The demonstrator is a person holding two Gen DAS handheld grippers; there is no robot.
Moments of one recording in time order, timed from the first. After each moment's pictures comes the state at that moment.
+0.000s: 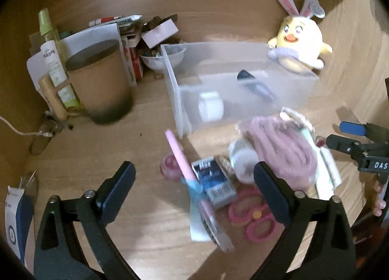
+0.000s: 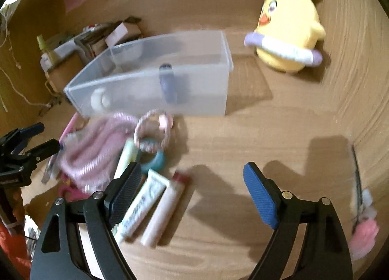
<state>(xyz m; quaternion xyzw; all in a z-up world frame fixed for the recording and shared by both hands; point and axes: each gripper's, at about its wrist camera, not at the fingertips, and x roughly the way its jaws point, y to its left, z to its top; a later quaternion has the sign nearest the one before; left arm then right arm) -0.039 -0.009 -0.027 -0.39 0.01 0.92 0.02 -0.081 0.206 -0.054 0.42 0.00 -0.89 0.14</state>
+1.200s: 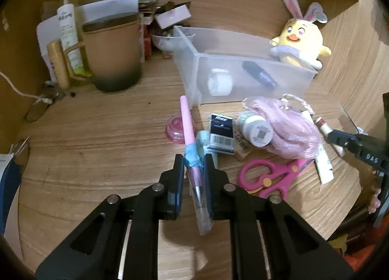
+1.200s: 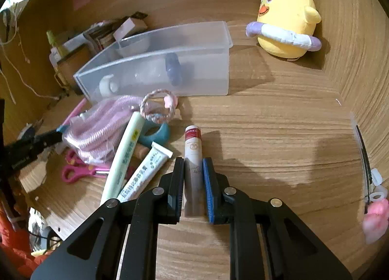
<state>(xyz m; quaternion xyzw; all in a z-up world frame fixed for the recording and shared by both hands) -0.015 -0.037 -0.049 -0.40 -0.04 0.92 0.03 -0.055 0.215 -0.066 0.41 -0.01 -0.90 0.16</state>
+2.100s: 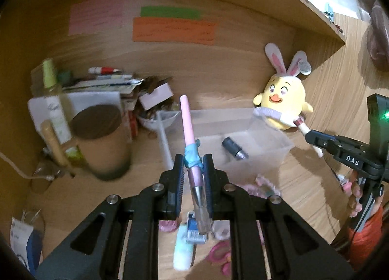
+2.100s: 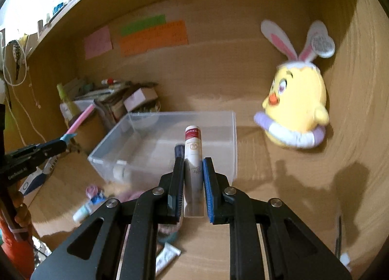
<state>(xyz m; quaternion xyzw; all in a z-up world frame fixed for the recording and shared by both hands) -0.061 -0.026 0.053 -0.29 -0.04 0.95 0.06 -0.110 0.207 0.033 0.29 -0.01 -0.94 0.18</state>
